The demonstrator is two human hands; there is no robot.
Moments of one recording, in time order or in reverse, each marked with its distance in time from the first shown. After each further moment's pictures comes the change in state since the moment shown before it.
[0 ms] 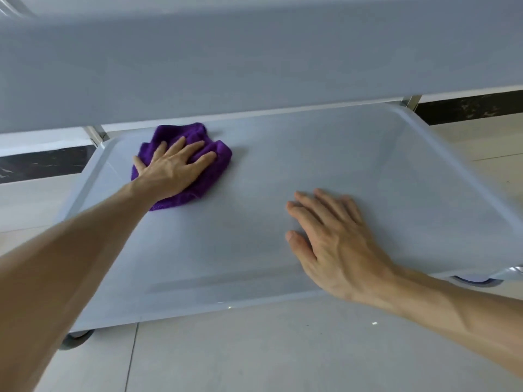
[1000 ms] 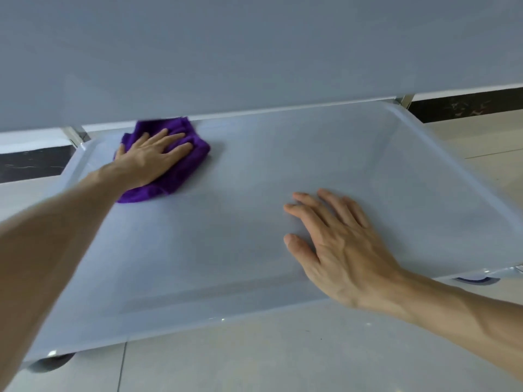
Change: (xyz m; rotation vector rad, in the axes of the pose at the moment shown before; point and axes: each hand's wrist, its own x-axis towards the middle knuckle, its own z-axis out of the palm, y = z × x) left_hand 0.035 -0.030 -0.012 0.021 -0.075 0.119; right_hand -0.001 0.008 0.004 0.034 -0.017 0.058
